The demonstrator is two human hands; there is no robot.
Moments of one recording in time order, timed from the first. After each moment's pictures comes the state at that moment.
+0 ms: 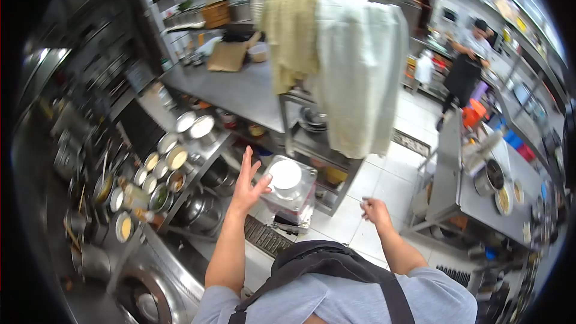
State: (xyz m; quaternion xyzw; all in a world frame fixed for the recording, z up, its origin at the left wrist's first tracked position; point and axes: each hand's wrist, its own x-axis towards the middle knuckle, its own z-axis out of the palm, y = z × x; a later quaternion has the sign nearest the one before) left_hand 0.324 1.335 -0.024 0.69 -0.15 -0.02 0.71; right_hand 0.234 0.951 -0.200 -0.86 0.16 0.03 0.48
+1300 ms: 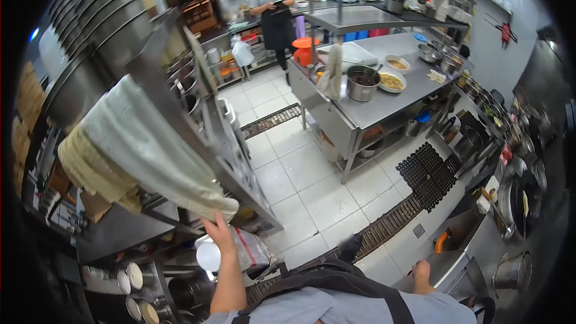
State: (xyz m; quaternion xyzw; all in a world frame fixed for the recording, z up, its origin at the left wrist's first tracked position) left_hand 0.387 1.124 -0.106 0.66 -0.25 0.02 0.71; right_hand -0.265 1.063 -0.293 -0.54 0.82 0.08 0.19
